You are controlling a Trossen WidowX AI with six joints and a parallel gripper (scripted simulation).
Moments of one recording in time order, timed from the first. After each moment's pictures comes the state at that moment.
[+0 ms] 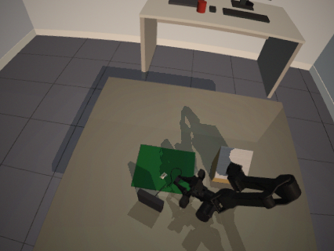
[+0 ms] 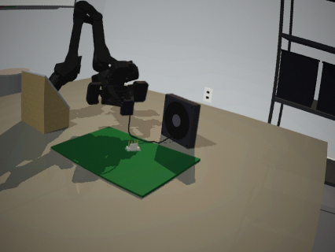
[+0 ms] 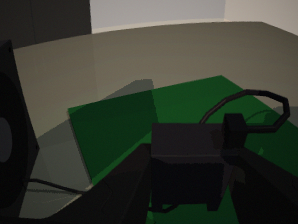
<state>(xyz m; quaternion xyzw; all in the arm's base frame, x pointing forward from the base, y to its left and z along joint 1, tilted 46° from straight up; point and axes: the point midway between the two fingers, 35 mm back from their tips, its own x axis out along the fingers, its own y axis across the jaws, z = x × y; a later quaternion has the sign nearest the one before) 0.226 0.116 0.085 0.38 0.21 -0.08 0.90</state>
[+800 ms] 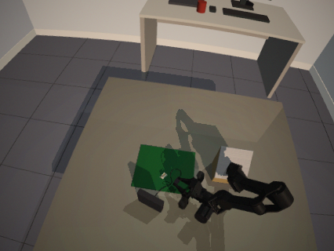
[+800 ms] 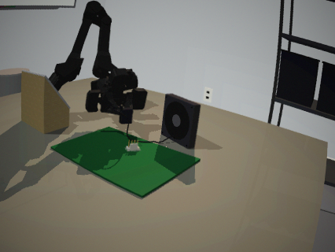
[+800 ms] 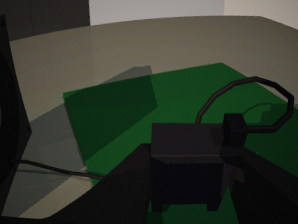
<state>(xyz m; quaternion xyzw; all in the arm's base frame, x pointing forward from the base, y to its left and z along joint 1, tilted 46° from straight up) 0.223 0.131 0.068 0.38 0.21 -0.08 0.90</state>
